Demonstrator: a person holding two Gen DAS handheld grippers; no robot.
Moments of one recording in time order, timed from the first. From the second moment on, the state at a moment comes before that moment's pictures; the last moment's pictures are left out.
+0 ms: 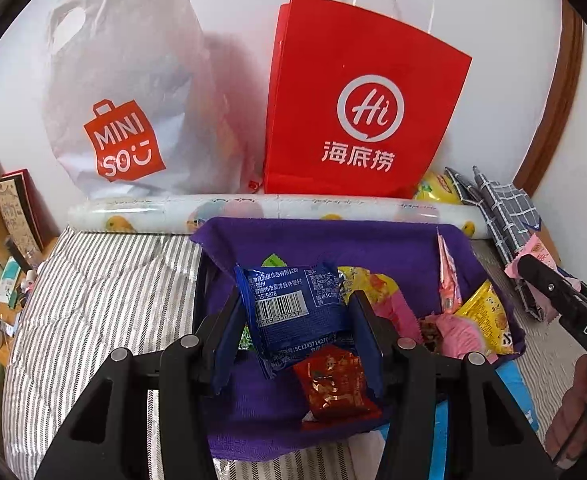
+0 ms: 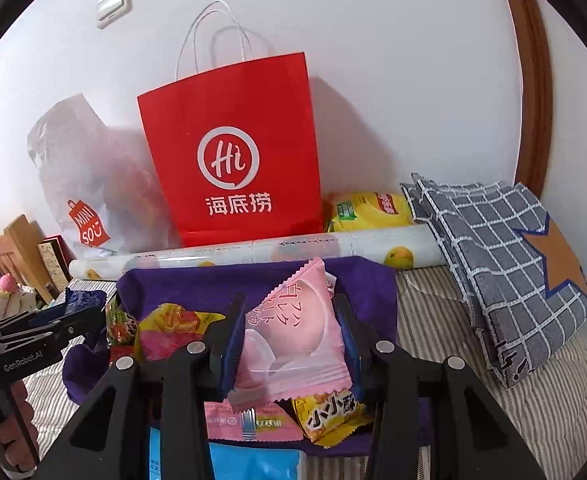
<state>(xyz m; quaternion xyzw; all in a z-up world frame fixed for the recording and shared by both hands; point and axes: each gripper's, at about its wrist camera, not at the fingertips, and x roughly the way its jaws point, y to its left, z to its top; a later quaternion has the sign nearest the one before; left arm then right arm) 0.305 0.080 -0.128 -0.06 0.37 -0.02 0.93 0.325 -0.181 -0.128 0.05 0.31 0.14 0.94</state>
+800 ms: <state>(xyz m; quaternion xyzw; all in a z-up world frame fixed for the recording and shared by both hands) 0.309 0.074 -0.138 -0.05 0.40 -0.02 0.92 0.327 -0.175 -0.142 0.03 0.34 0.14 0.93</state>
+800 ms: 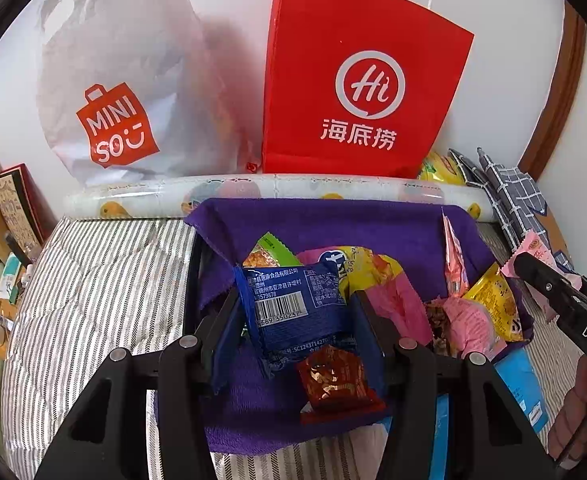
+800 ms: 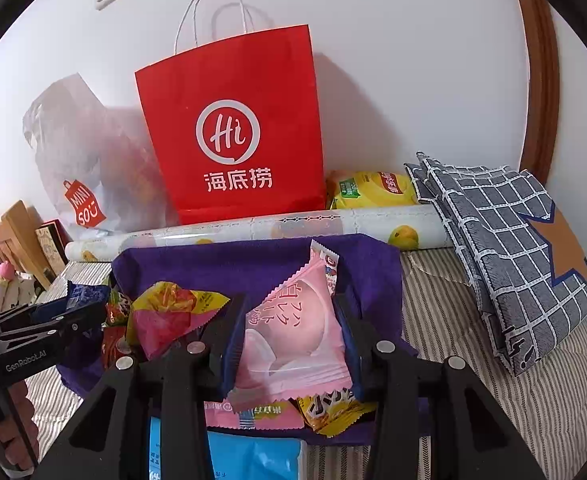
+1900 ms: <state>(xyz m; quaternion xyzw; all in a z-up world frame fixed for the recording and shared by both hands) 0.312 0.078 -0.143 -0.06 0.41 -0.03 0.91 0.329 -0.176 -0.146 0.03 0.35 0.14 0.93</state>
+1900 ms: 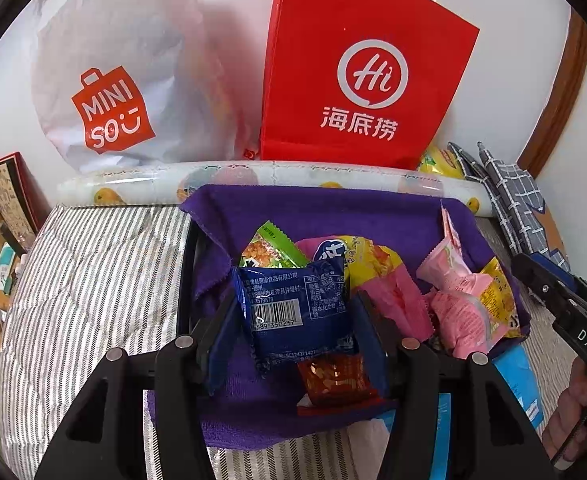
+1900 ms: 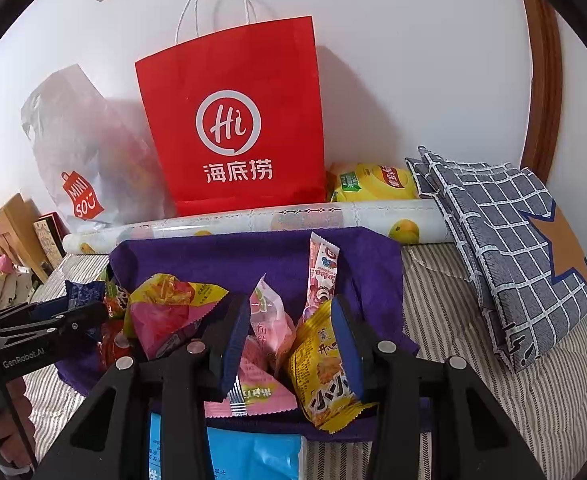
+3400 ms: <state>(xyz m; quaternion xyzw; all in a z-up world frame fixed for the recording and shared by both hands) 0.264 0.063 -0.122 -0.05 0.39 -0.05 0.92 0.219 -0.199 -0.127 -0.03 0.36 0.11 0.93</state>
